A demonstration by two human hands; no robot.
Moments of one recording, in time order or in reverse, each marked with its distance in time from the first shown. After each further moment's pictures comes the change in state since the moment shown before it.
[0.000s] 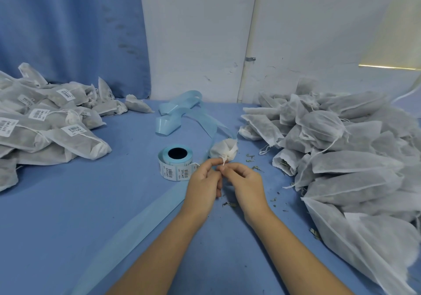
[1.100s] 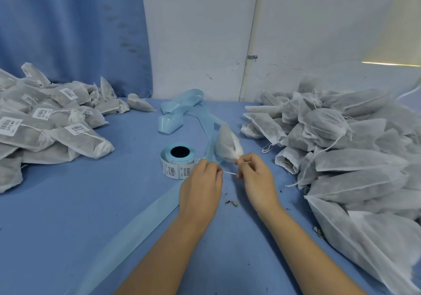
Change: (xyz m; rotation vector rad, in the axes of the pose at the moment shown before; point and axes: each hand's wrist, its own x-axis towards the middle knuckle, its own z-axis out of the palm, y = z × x) left_hand -0.005 -0.003 -0.009 1.080 0.164 0.340; right_hand 0.008 -0.006 -0.014 -0.334 0.115 -0.069
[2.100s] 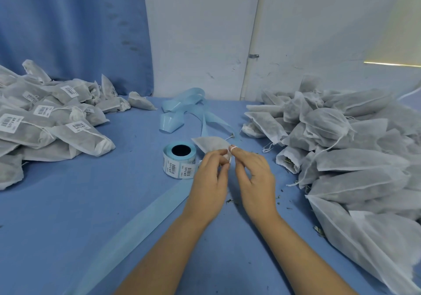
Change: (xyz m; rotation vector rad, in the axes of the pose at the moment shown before) left_hand 0.002 0.003 0.007 -0.648 0.033 0.115; right_hand -0.015 0.004 0.007 -0.219 0.128 -0.522
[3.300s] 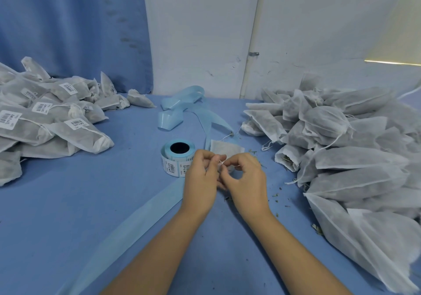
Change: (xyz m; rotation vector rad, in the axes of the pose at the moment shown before) left_hand 0.001 0.007 -0.002 -0.441 0.105 -0.357; right_hand -0.002 -0.003 0.010 -0.003 -0.036 0.108
